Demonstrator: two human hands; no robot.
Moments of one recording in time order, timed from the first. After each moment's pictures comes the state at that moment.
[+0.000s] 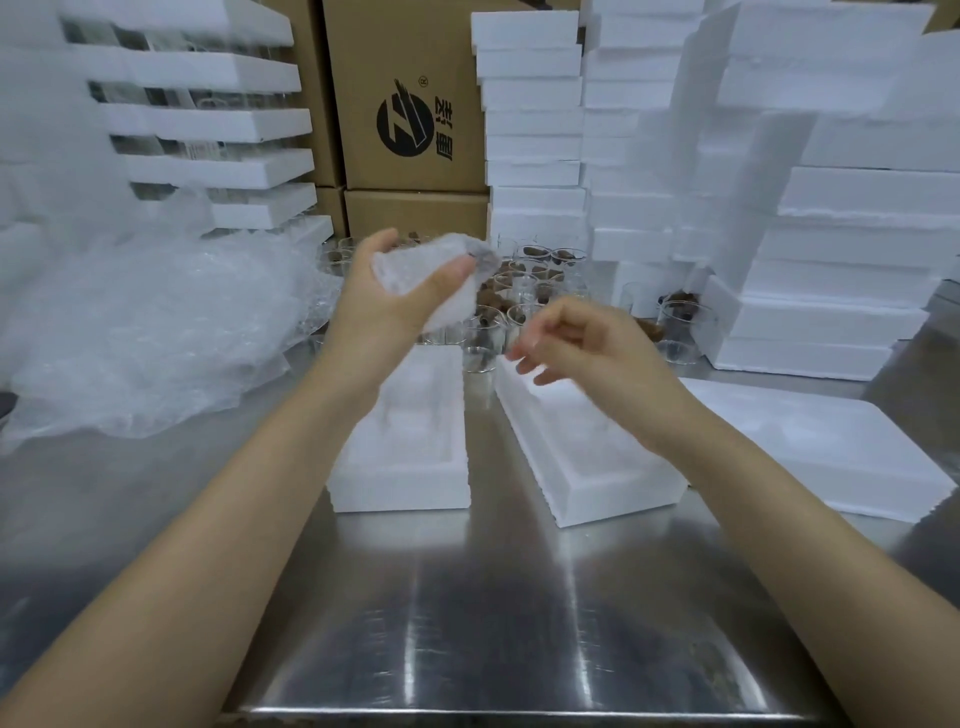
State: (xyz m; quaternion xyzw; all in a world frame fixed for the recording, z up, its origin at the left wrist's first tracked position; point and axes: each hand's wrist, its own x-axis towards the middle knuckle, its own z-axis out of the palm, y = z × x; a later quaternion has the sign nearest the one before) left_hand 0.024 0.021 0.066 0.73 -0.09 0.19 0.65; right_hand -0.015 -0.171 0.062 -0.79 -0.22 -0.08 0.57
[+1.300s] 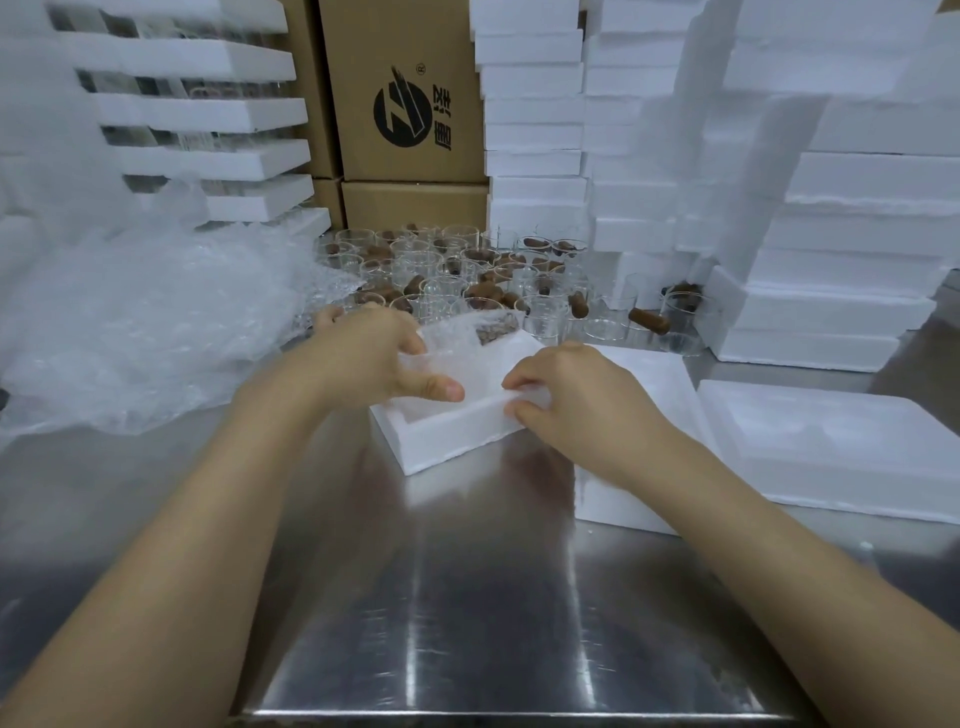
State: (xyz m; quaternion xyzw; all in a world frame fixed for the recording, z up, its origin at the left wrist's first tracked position) left_hand 0.026 0.049 0.066 0.98 -0.15 0.01 0.11; right_hand -0.010 -0.159 0.037 -0.97 -0.17 -0.14 0.13
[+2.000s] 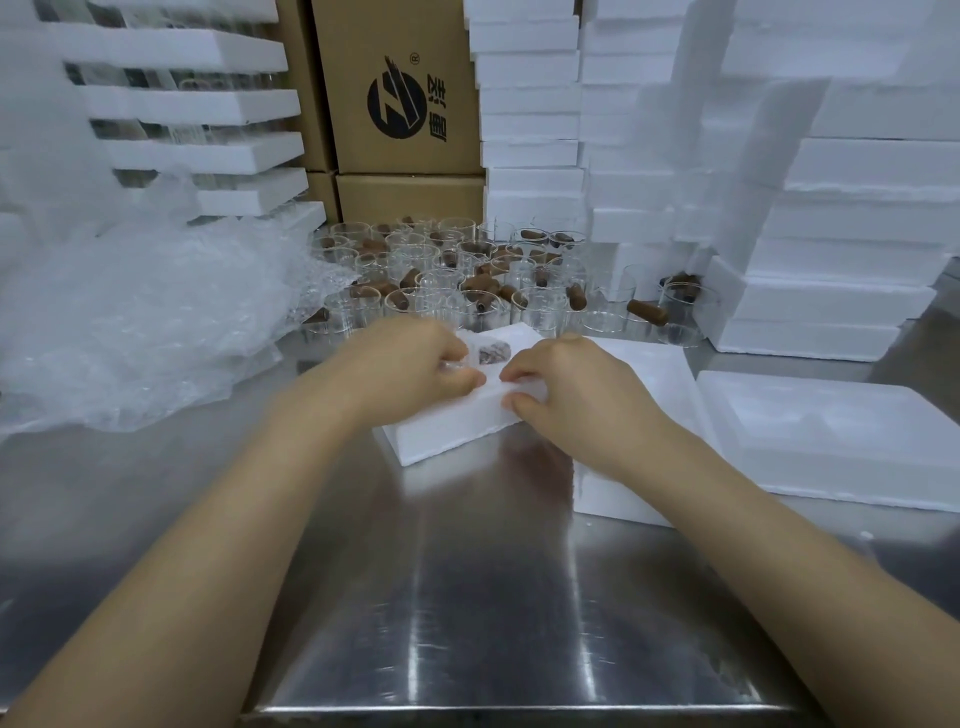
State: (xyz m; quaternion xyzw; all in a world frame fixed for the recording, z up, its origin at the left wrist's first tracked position) left_hand 0.024 0.024 0.053 0.96 -0.27 0.08 0.08; right_hand -0.008 -0.158 0.034 -0.97 -0.17 -0.15 0.12
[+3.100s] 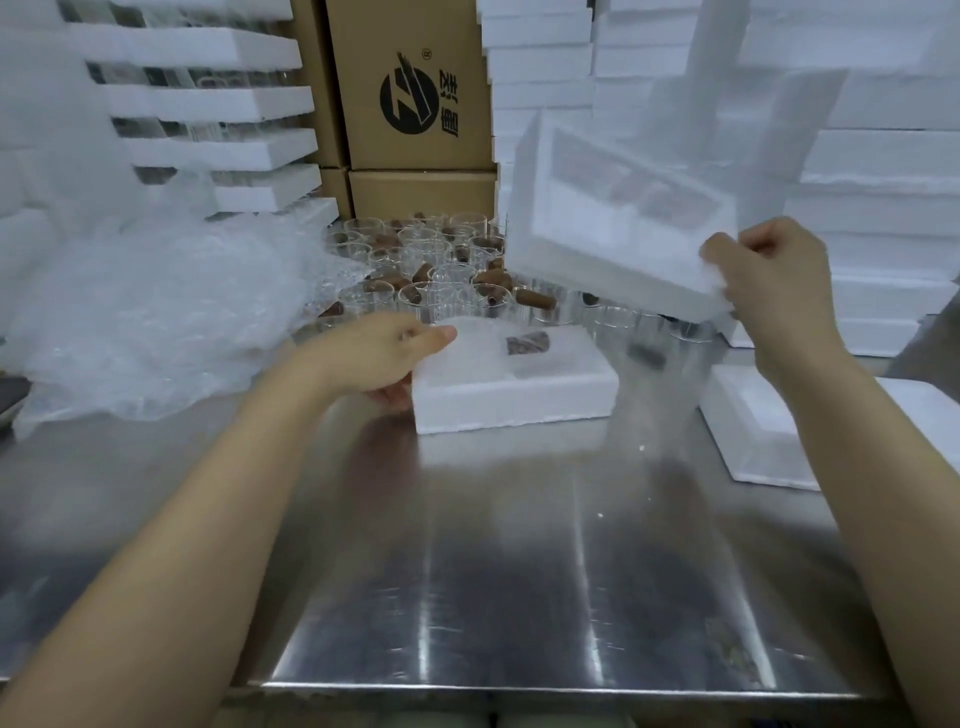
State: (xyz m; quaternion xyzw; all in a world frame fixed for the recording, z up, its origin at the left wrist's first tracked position) left_hand 0.024 0.050 0.056 0.93 -0.08 -0.08 0.34; right_hand 0.017 -0.253 0.076 -0.76 0.07 -0.33 0.55
